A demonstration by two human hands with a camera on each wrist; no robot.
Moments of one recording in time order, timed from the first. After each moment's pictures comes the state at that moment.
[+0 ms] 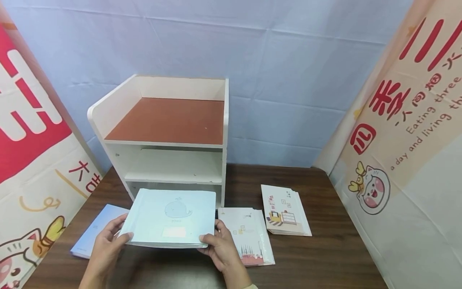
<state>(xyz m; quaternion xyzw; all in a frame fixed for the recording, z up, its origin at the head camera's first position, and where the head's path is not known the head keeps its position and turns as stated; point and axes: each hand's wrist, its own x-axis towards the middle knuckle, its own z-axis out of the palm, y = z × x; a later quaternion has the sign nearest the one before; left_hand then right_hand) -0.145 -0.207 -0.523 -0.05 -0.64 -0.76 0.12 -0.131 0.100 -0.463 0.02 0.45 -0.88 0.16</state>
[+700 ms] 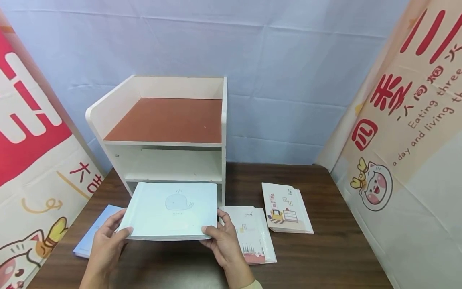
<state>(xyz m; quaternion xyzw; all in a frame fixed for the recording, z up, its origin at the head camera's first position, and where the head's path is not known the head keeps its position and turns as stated) -0.125 -0.175 -0.443 0.06 -0.64 -0.76 0.09 -0.129 0.102 -0.436 0.04 0.45 -0.89 0.11</state>
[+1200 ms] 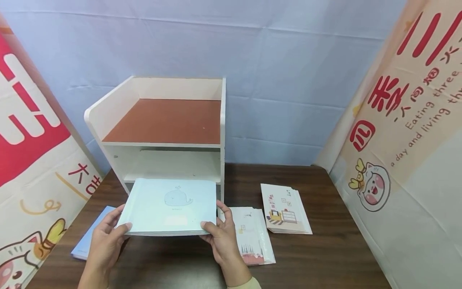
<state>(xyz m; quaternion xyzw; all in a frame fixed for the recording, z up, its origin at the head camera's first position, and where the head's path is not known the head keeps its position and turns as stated) -0.133 -0.169 -0.432 0.04 -0.62 -0.78 0.11 -0.133 0.098 -0.428 0.04 0.46 -0.88 0.05</state>
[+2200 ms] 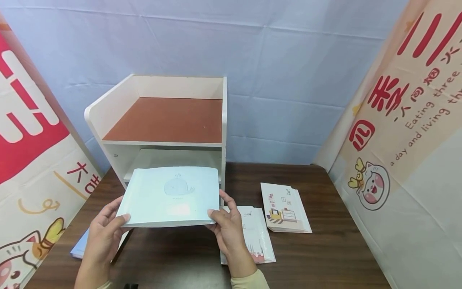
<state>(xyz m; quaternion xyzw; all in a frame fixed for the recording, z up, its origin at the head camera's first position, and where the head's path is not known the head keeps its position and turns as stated) -0.132 -0.169 -0.406 0.01 -0.59 -0.80 0.10 -0.140 0.106 -0.404 0.00 0.44 -0.90 0.03</state>
